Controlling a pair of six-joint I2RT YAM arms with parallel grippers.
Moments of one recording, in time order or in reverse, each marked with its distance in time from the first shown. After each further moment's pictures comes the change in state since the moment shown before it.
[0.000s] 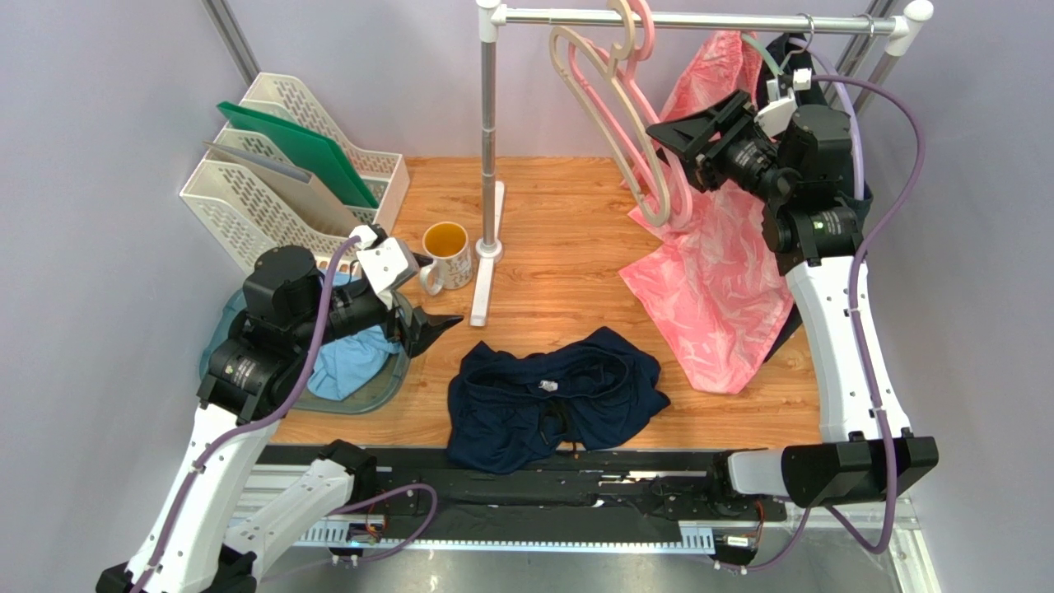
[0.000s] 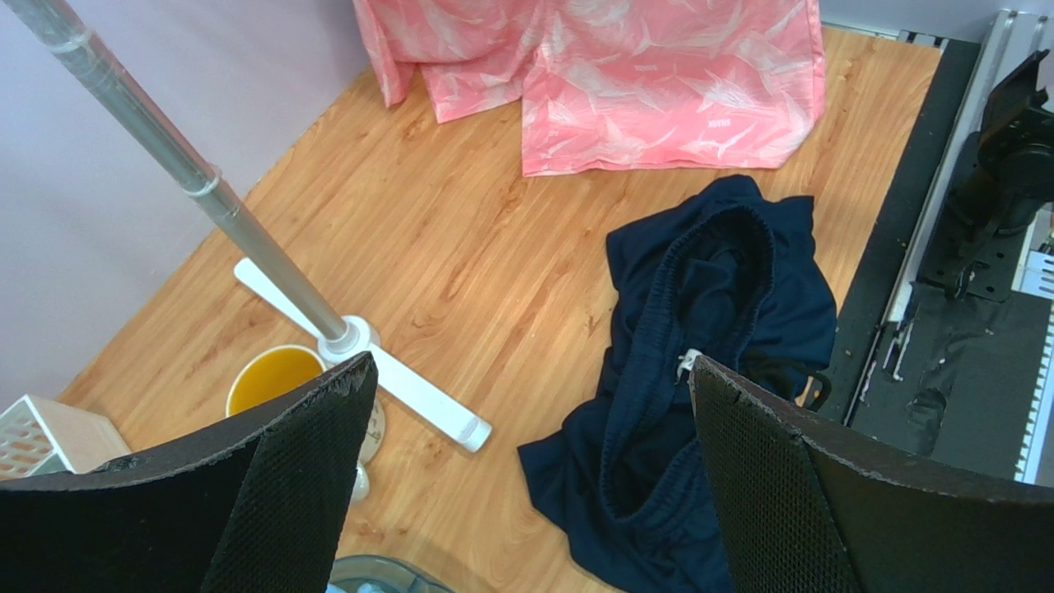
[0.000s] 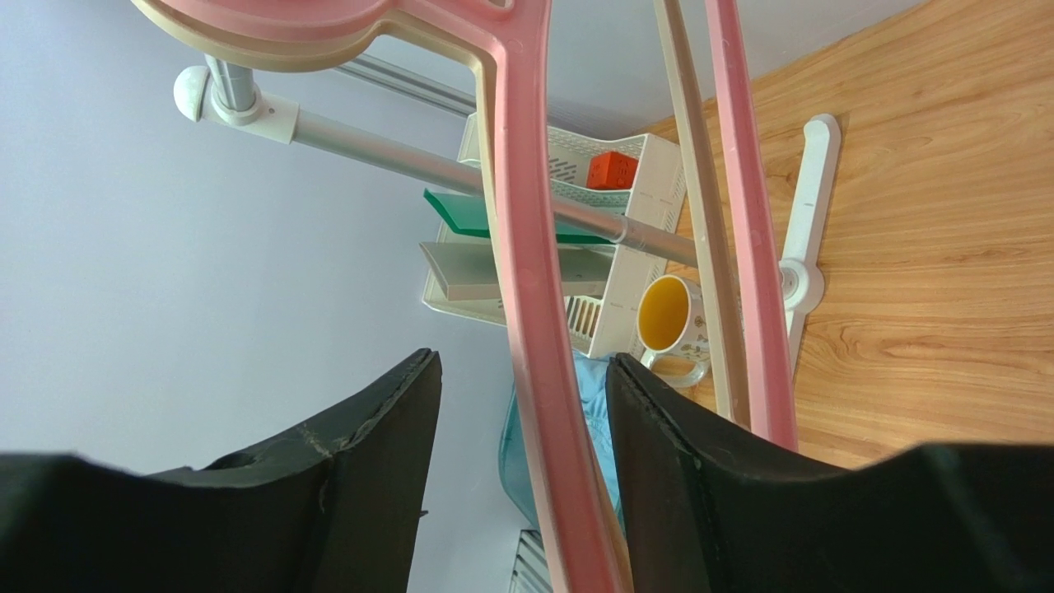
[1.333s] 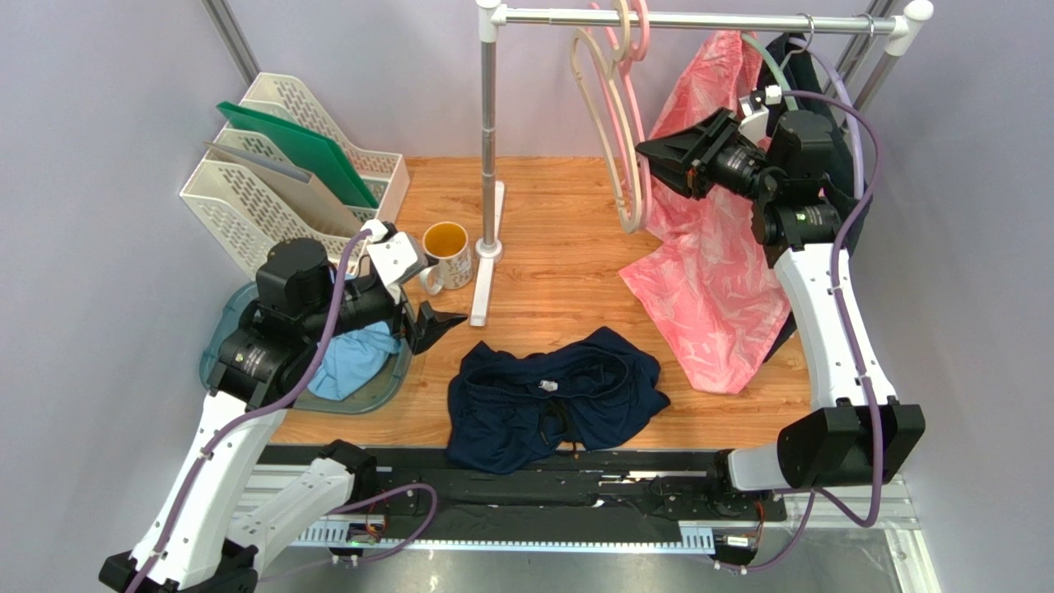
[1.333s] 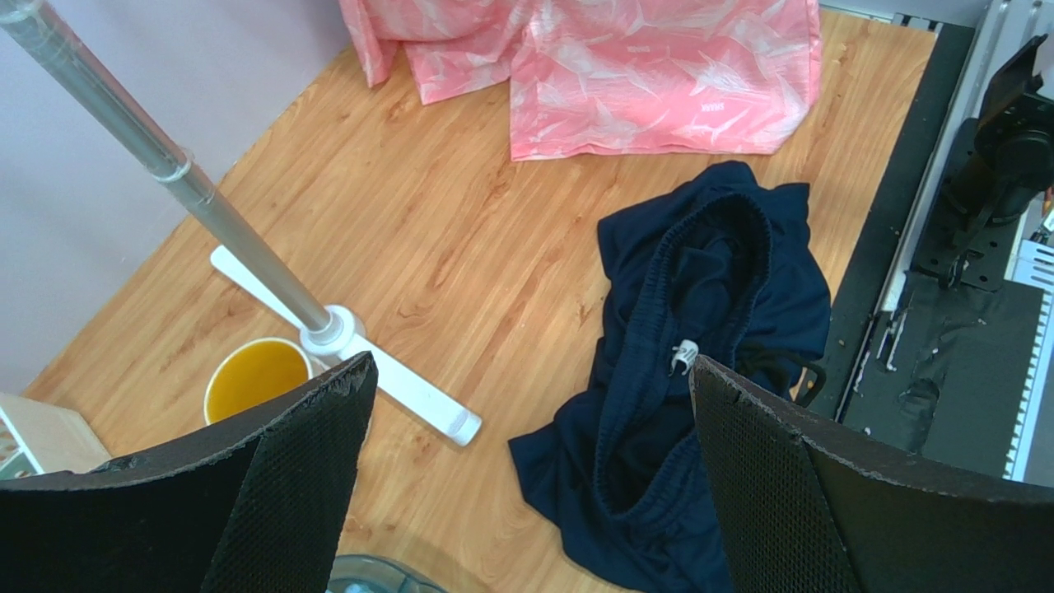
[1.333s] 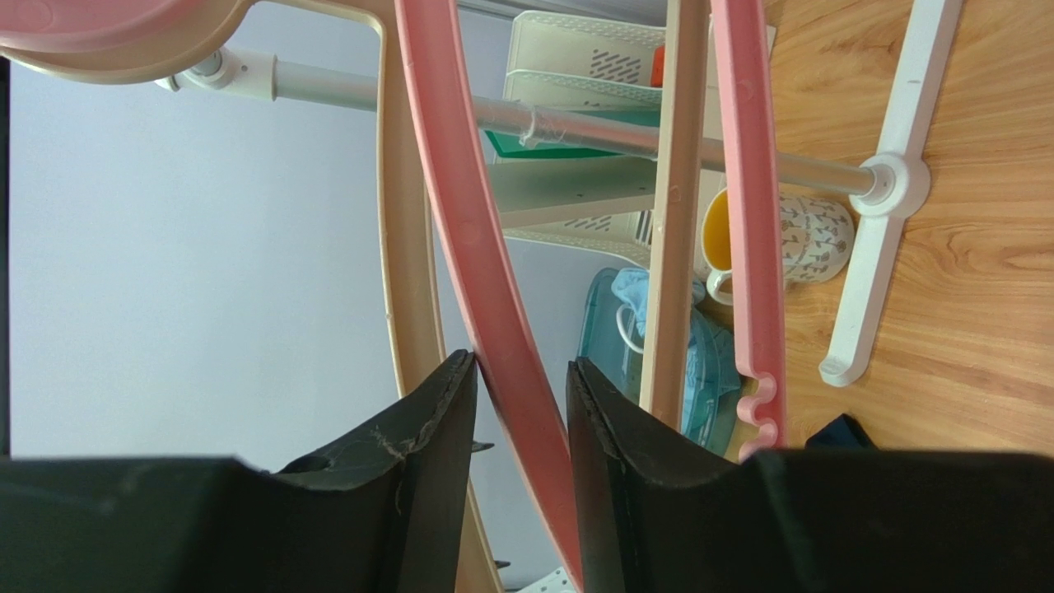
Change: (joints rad) left arm 0.000 0.030 -0.006 0.000 0.011 0.004; right arm -0.042 0.063 -0.095 0.124 -0.222 0.161
